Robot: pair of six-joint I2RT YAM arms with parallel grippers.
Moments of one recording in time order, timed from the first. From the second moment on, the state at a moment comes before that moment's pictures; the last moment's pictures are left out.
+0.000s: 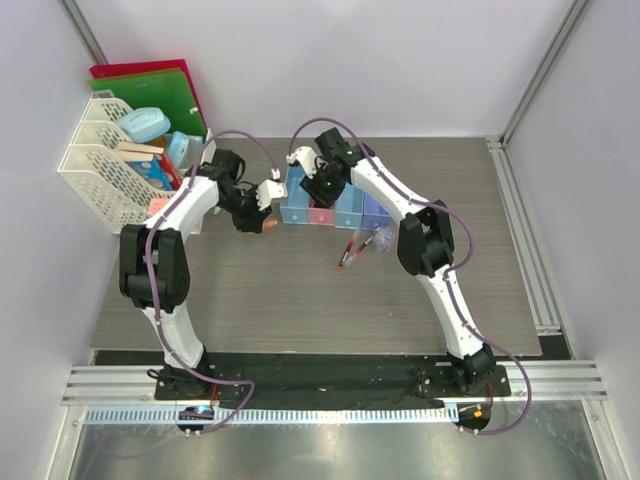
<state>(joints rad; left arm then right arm) -0.18 1.86 1.48 -0.88 0.53 1.07 0.55 2.46 2.34 -0.89 -0.22 -0.47</state>
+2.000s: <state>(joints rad) -0.52 2.37 2.16 -0.25 0.69 -0.20 0.02 1.68 1.22 -0.58 -0.21 -0.47</state>
